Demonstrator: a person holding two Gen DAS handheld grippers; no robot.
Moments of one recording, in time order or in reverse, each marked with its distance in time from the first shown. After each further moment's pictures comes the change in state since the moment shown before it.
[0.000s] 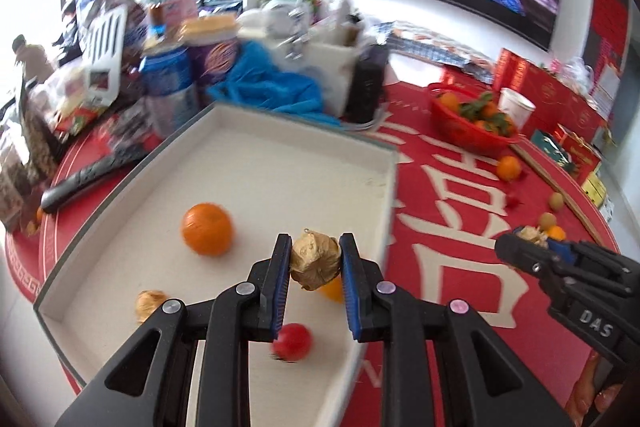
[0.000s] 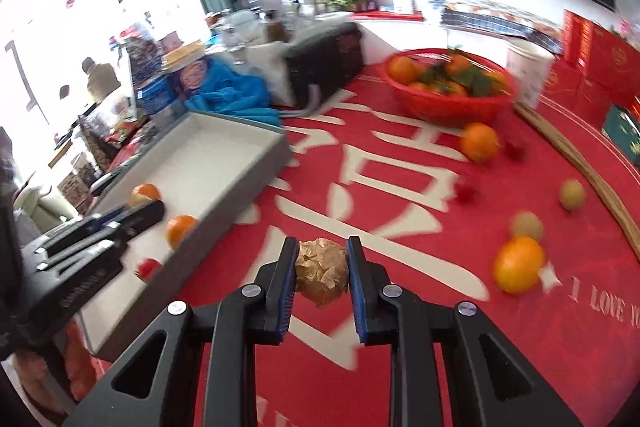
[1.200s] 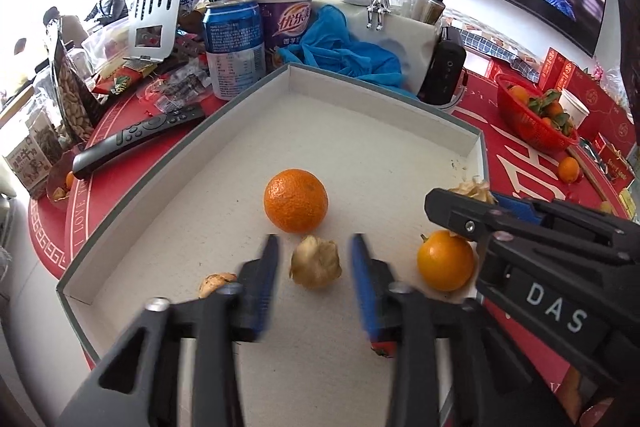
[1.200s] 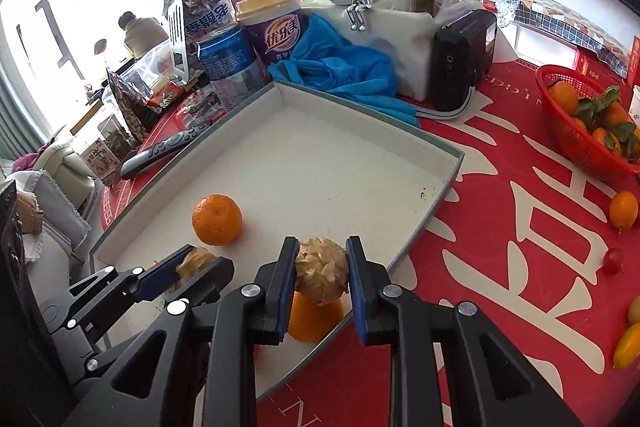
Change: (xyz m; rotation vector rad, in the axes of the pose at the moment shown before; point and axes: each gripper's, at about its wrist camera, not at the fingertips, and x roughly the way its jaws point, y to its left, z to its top) left arm 0.012 0.038 -0.010 -0.069 0.054 0.130; right arm 0.078 0.098 0.038 -0.115 0.120 0.120
